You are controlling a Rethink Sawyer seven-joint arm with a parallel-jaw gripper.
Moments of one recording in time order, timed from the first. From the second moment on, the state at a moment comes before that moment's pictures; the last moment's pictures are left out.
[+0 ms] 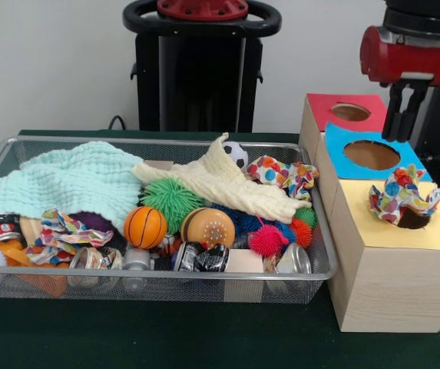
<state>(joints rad) 0.10 -0.67 -0.12 1.39 0.06 0.75 1.71</state>
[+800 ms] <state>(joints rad) 0.10 -0.65 -0.12 1.39 0.06 0.75 1.71</state>
